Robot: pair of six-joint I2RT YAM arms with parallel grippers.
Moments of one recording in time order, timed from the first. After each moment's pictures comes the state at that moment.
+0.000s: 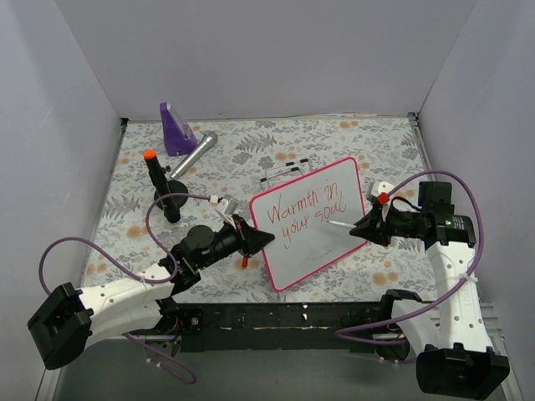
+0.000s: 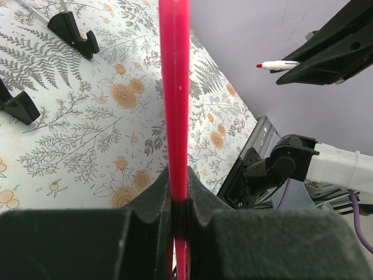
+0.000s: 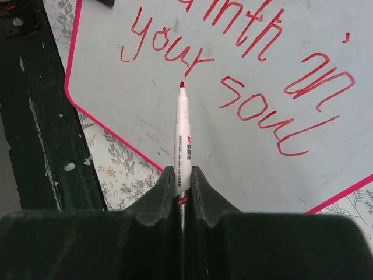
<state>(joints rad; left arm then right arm) -0.88 0.93 0.33 0.55 0.11 -0.70 -0.07 0.85 0.92 -1.09 -1.07 -0.93</state>
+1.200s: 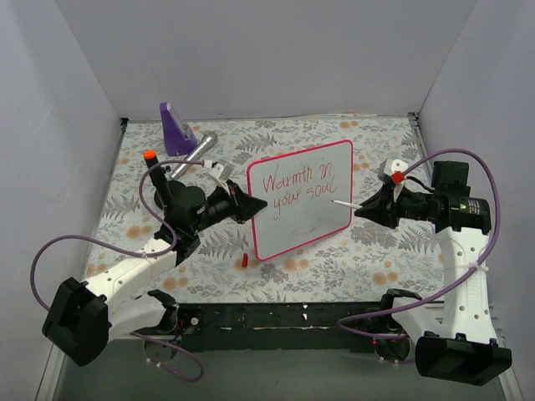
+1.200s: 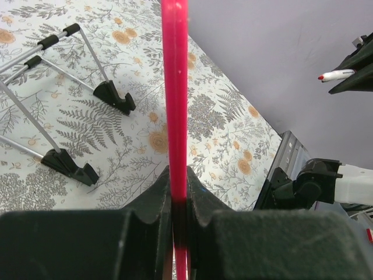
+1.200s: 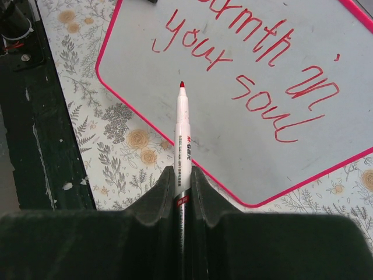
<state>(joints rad) -0.60 1.06 0.57 0.44 0.37 -0.55 -0.11 0.96 1.16 -1.17 -1.14 -0.92</state>
